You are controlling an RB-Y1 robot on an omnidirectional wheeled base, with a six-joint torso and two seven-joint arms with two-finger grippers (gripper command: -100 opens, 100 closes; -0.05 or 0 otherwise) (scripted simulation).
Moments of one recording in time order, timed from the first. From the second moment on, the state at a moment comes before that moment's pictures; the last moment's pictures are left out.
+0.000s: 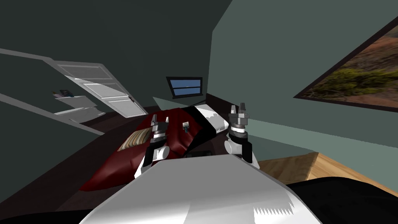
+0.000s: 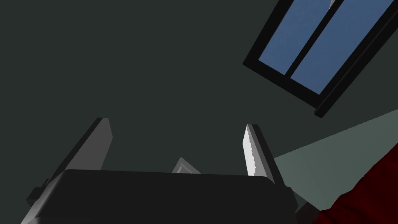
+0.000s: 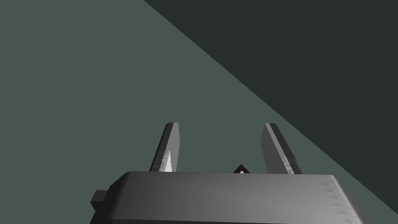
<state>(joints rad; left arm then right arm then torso) 0.43 0.15 0.02 -2.12 0.26 -0.46 0.20 0.46 -0.04 0.05 -2.38 -0.10 -0.52 0.12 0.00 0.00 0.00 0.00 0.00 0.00</state>
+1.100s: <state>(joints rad) 0.39 0.19 0.01 -1.85 0.50 -0.48 0.33 0.46 -0.04 0.05 -2.38 -0.10 -0.52 0.12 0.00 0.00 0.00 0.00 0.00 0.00</state>
